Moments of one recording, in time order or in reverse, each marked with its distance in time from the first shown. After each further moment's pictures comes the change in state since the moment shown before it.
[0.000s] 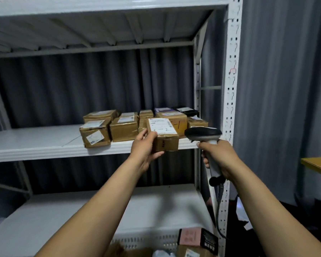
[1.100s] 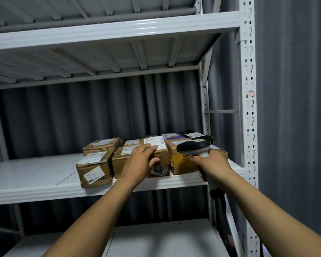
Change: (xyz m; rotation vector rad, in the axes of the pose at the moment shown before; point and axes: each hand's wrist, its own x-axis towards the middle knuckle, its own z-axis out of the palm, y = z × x) left_hand 0.150 0.024 -0.047 1.455 -0.024 0.893; right_hand 0.113 -0.018 0.062 -0.127 -0.017 -0.085
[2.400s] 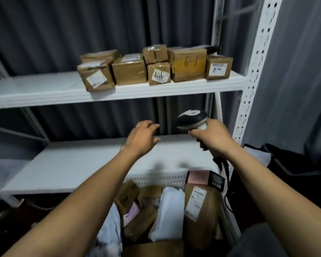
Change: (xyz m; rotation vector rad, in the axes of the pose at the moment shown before) left_hand -0.196 0.029 0.047 0.079 -0.469 -0.141; right_hand -0.146 0.098 0.004 -0.392 -0.141 0.080
